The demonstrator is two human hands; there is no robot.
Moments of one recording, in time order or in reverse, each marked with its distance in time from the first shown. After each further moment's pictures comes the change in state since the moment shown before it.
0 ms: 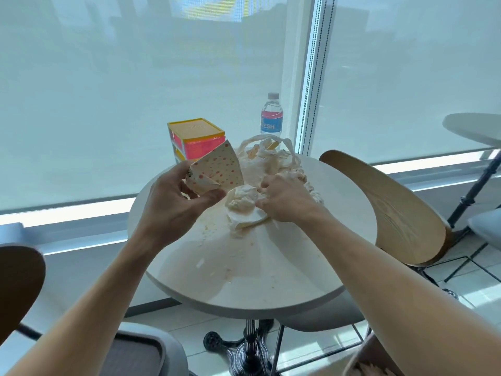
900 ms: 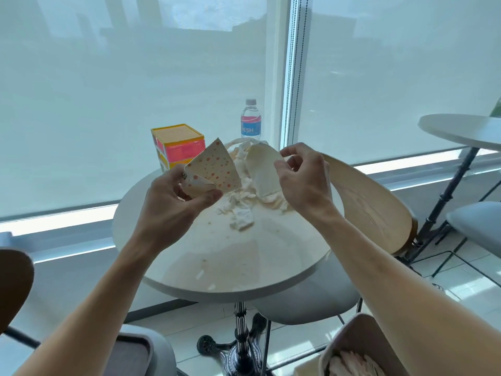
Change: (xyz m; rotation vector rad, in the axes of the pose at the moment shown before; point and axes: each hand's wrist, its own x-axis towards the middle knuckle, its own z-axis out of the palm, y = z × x) left_hand -0.023 0.040 0.023 -0.100 0.011 -0.043; right_hand -0.051 0.036 -0.045 0.559 0.667 -0.061
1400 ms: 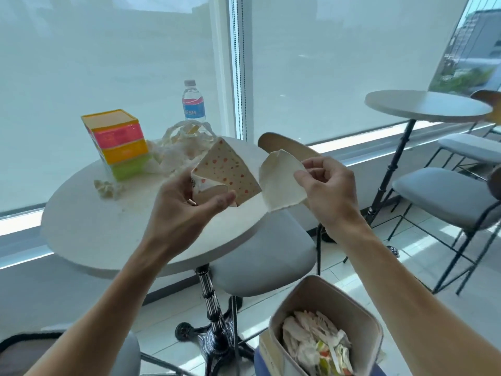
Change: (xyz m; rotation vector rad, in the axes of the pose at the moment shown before) left_hand -0.057 0.058 0.102 -0.223 -0.199 0.021; right_hand -0.062 0.062 -0.132 0.232 0.081 0.336
